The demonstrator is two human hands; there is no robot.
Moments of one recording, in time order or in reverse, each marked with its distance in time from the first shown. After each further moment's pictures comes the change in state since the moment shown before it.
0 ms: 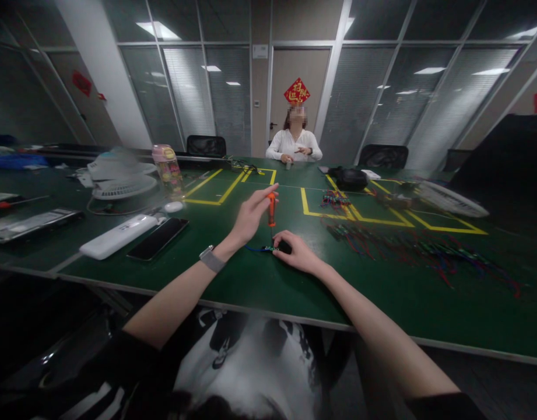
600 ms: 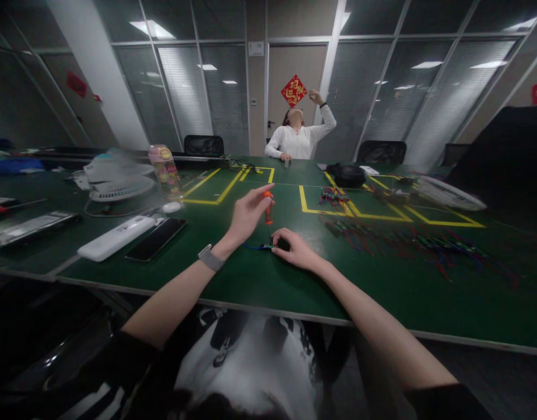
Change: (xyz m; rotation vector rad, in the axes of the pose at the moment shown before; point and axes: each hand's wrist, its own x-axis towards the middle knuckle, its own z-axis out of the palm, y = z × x) left_hand 0.000 -0.003 0.000 0.039 0.052 0.005; right_hand 0.000 0.001 0.000 0.003 -0.003 -0.001
